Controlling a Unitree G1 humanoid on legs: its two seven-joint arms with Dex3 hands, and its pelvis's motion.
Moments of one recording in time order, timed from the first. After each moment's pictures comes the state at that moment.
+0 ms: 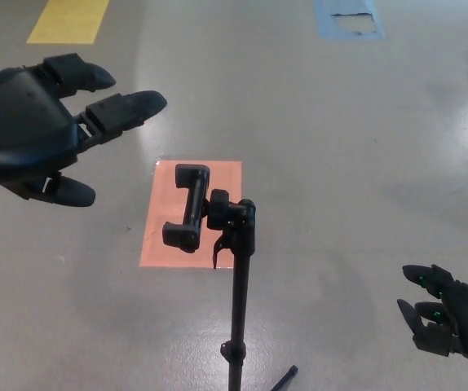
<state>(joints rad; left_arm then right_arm) -0.77 0.98 -0.45 0.48 0.97 -0.74 0.32 -0.52 -0.32 0.08 1.22 -0.19 -0.32 0.03</state>
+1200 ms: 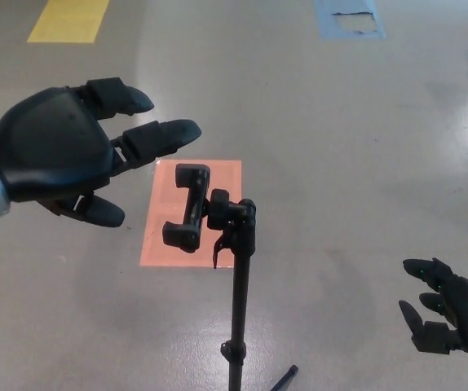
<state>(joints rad) -0.77 0.93 -0.49 0.44 1.01 -0.75 0.32 -0.55 -0.33 0.09 1.23 -0.19 -0.30 0.04</state>
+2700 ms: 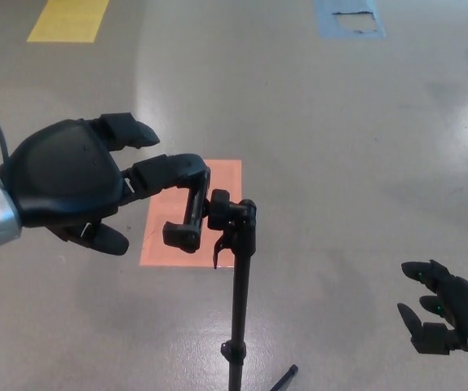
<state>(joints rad) -0.73 0.91 -0.52 0.45 1.06 -0.75 0.32 -0.56 -0.33 0.11 1.23 -0.22 -0.25 0.05</state>
